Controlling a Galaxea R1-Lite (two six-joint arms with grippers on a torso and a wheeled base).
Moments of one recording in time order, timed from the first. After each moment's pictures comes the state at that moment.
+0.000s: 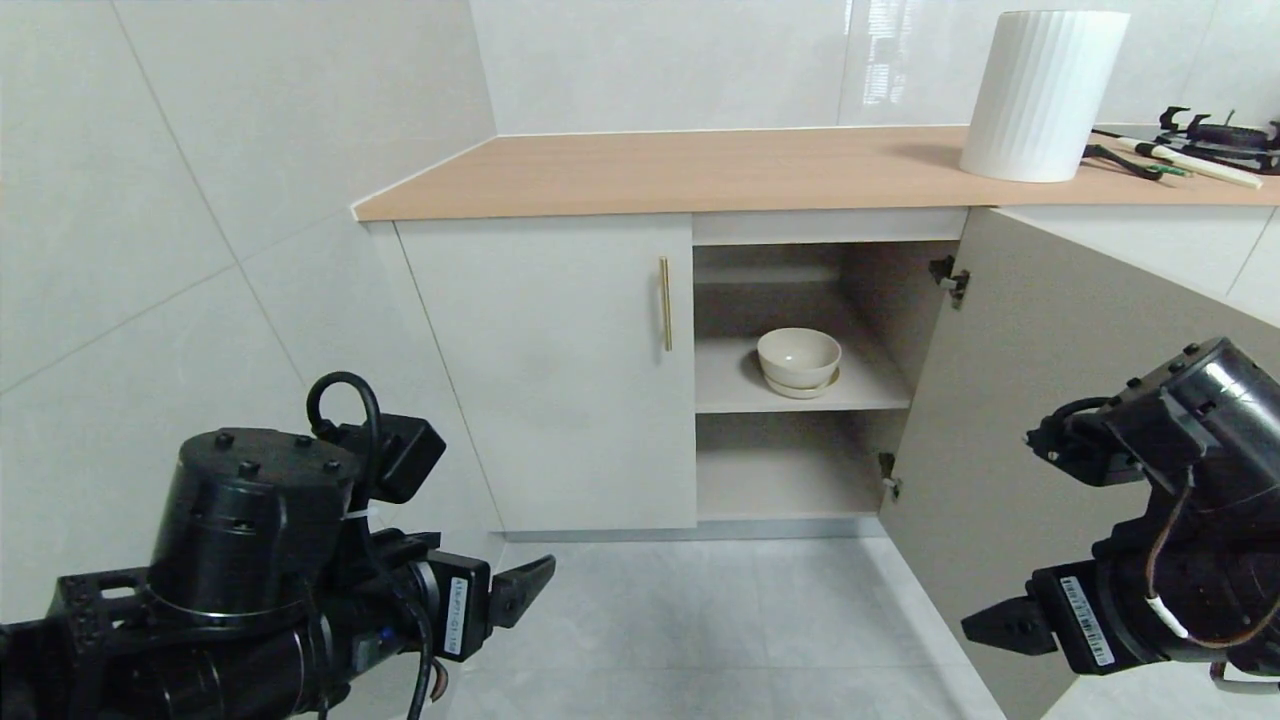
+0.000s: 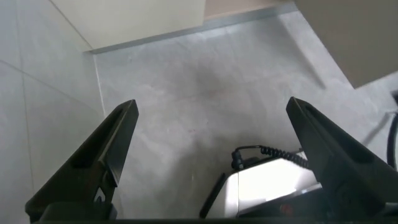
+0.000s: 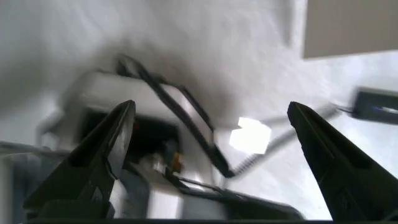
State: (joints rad) left arm -0.64 1.44 -0.57 -0.27 0.27 -0.27; right arm 0.63 1.43 -0.97 0.56 -0.21 0.40
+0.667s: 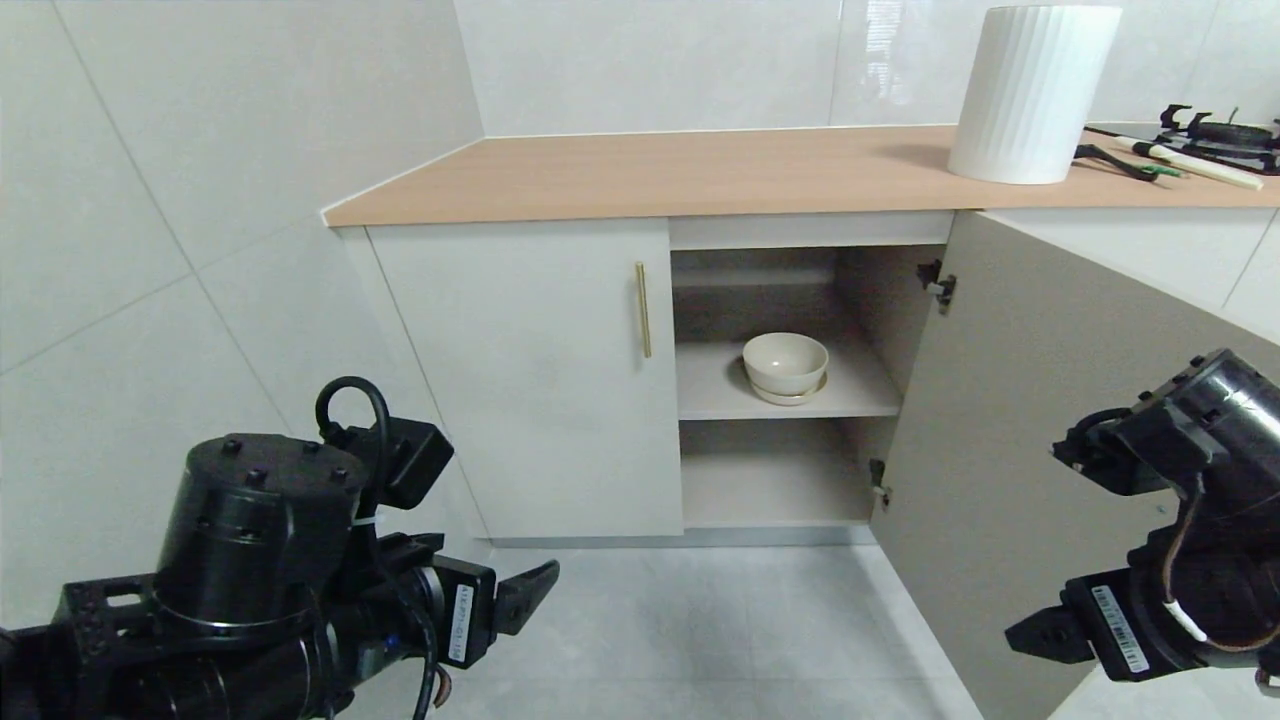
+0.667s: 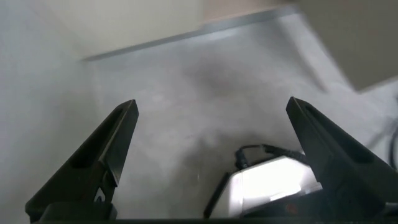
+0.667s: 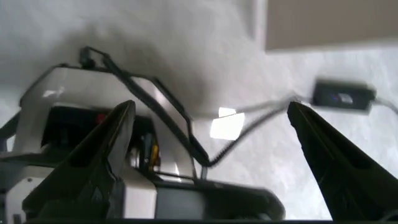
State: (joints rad) left arm -0.64 1.44 -0.56 -0.27 0.28 -0.25; right arm 0.60 1.43 -0.97 0.65 -0.28 0.39
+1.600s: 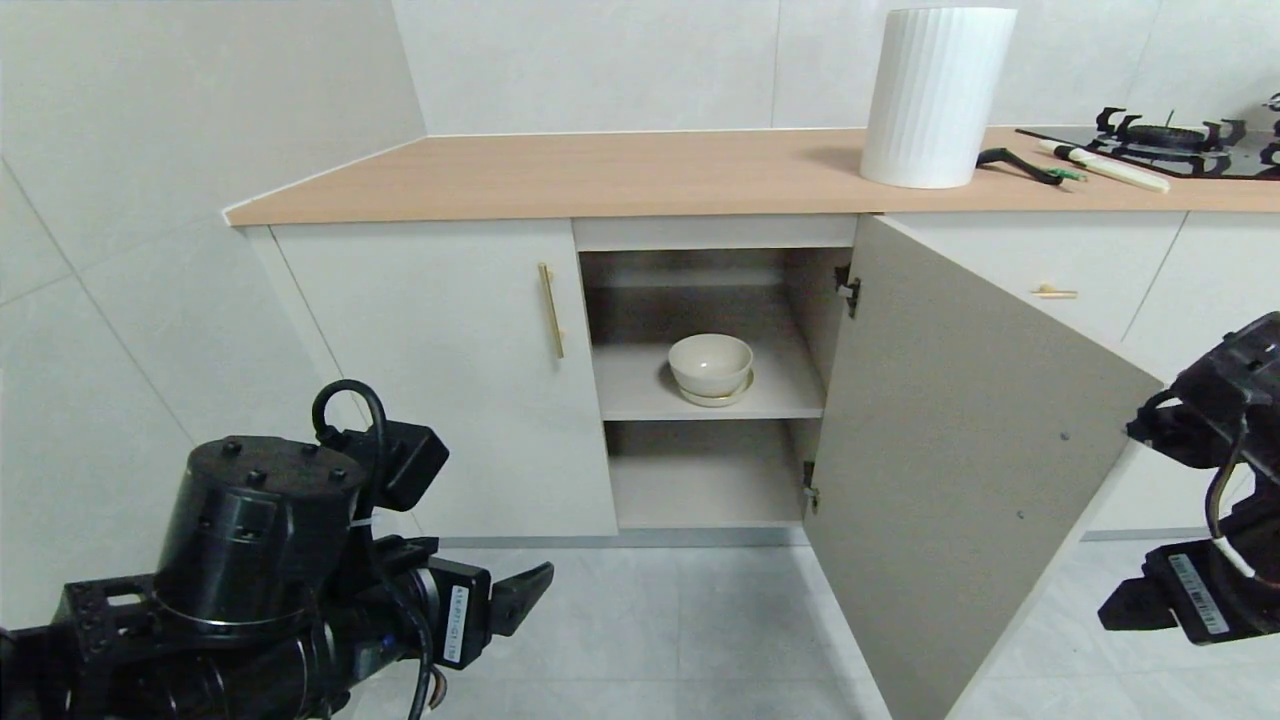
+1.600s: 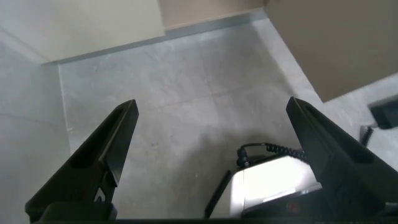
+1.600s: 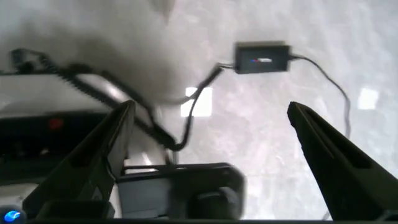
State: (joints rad) left arm -0.64 1.45 -0.56 -0.27 0.28 -0.25; right arm 0.37 1.43 -1.06 0.83 -0.35 0.30
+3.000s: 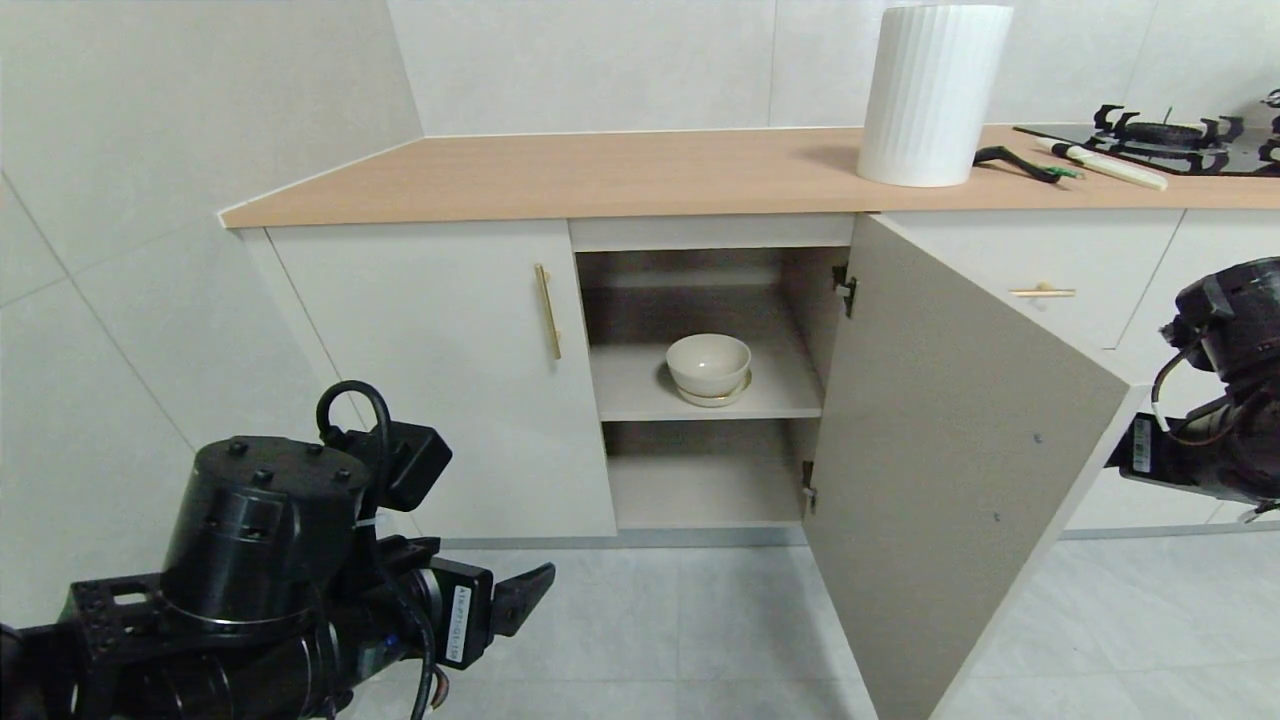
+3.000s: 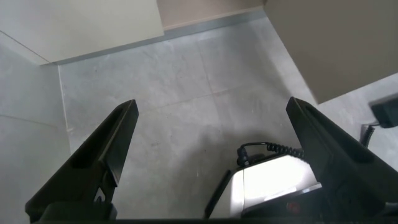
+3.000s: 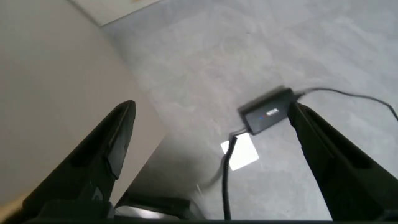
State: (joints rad) left arm -0.64 1.45 -0.56 -0.27 0.28 -0.25; right arm 0.08 1.62 -1.06 0.32 -0.35 0.35
